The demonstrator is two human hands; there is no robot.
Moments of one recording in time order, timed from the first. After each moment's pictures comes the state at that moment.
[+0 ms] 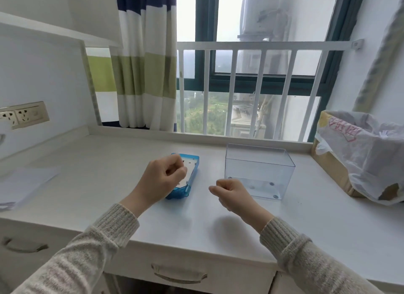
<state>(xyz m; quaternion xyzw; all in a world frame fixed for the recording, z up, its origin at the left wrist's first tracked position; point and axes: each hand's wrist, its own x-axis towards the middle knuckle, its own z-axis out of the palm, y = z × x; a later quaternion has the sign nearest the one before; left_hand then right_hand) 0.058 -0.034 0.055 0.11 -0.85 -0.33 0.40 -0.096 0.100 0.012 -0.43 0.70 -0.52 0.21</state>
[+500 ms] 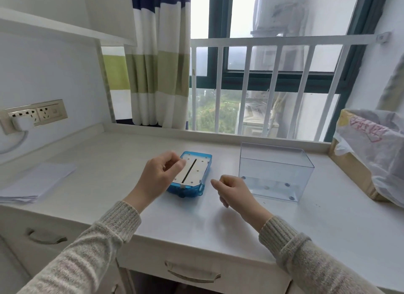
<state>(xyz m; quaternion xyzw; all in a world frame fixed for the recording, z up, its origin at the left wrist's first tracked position) 0.071 -0.068 0.041 0.16 -0.82 -0.37 0.41 -0.082 0.073 0.008 -0.40 0.71 -0.54 0.22</state>
